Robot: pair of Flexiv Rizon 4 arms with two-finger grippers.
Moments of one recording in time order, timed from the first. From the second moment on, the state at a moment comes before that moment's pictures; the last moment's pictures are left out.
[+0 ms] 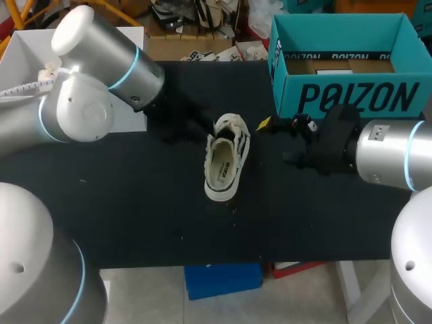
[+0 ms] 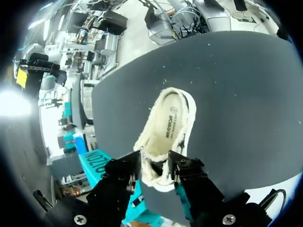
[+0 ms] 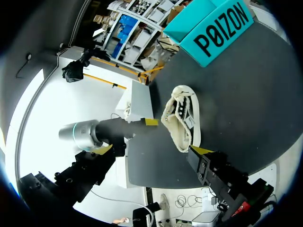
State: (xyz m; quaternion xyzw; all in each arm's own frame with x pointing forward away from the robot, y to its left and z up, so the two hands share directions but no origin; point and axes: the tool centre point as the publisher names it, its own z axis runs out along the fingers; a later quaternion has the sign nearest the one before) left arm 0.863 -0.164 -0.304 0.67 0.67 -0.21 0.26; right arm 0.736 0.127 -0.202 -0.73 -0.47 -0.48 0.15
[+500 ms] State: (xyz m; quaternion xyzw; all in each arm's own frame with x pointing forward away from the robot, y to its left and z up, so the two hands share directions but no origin) left arm 0.840 -0.117 -0.280 0.53 0.75 -0.32 0.24; right arm 0.736 0.127 -0.202 -0.73 -0.47 -0.48 0.15
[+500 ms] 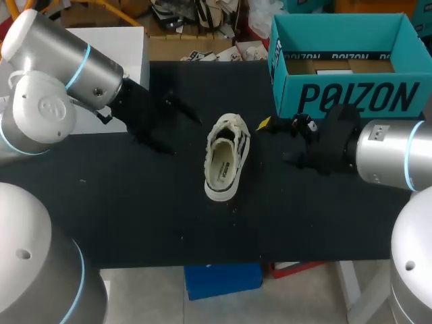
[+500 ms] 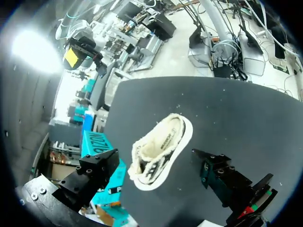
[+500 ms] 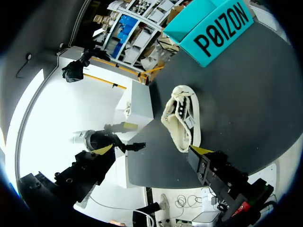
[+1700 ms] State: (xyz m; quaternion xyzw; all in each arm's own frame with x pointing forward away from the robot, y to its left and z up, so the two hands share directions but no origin) left arm 0.845 -0.068 -0.243 0.14 0.91 -0.38 0.02; right arm 0.736 0.127 -0.202 -0.73 -0.47 -0.48 0.15
